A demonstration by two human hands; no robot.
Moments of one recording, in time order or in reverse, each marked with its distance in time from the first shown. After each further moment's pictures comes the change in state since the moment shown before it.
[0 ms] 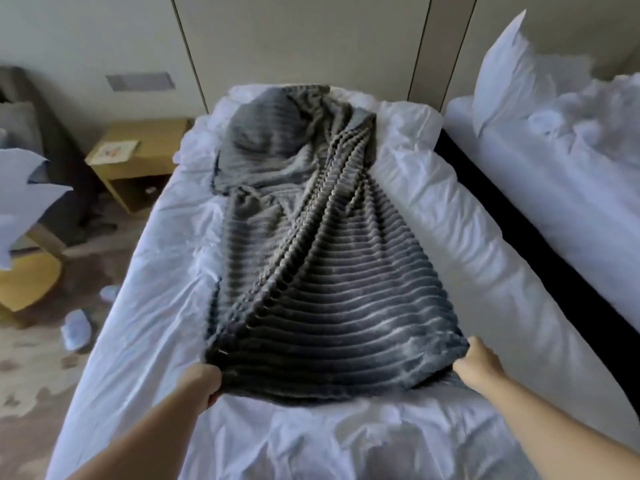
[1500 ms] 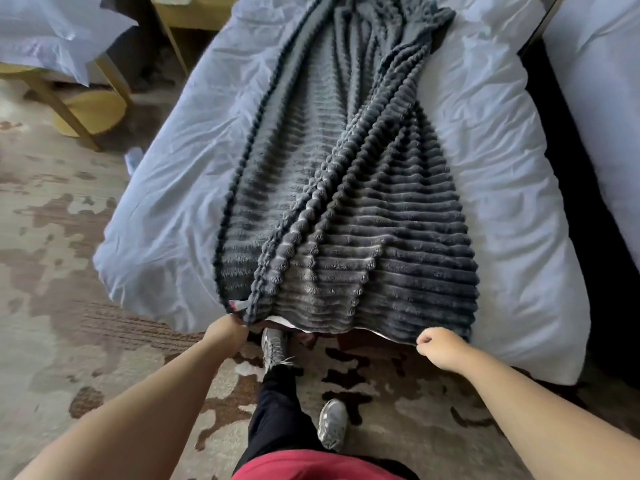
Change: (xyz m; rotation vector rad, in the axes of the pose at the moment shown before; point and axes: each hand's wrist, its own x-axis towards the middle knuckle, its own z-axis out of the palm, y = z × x) left_hand -0.245 -0.253 0.090 0.386 -0.123 0.025; right_hand -0.126 0.215 0.063 -0.401 -0.626 -0.292
